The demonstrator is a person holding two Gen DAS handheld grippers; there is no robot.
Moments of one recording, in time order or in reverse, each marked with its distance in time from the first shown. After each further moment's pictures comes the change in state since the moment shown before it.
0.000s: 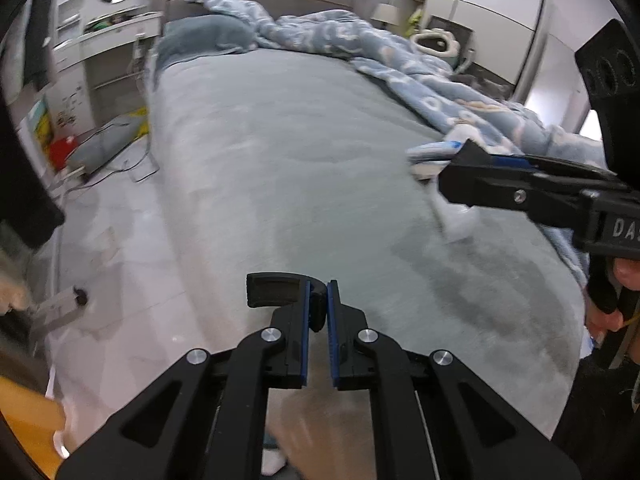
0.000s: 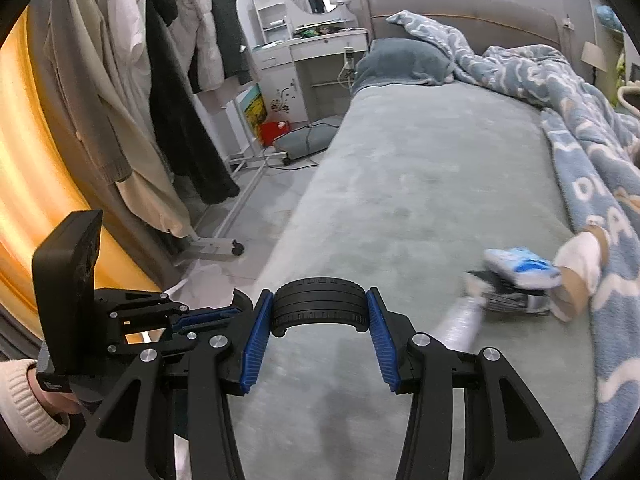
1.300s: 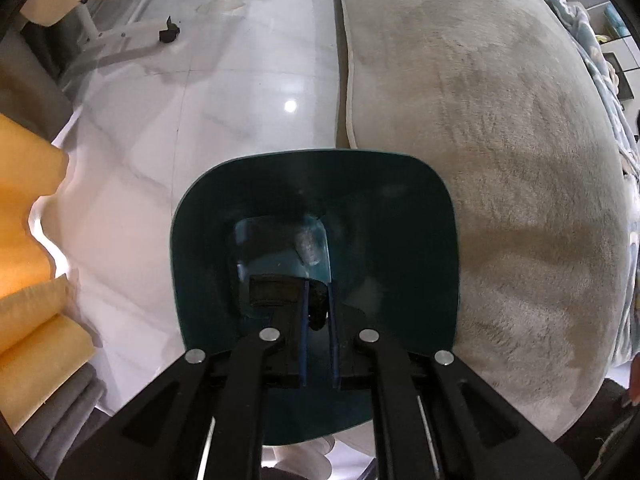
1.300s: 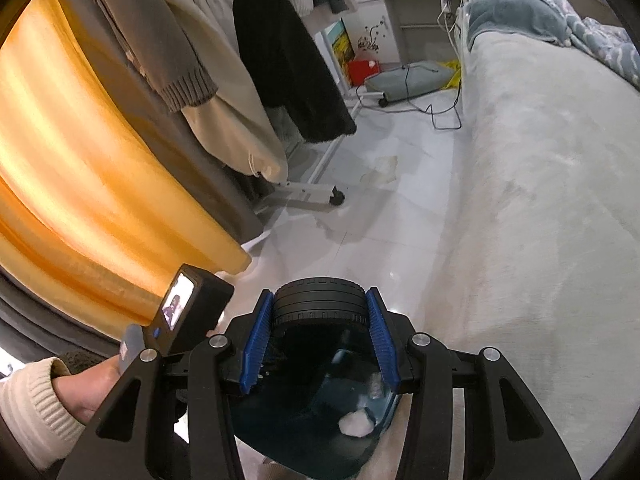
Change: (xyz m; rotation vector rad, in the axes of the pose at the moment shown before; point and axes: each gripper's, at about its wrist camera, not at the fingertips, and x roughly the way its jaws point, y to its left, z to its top) left arm 0.007 0.186 -0.155 -0.588 0.537 0.064; right arm 0.123 0.158 0.002 -0.071 0.226 0.247
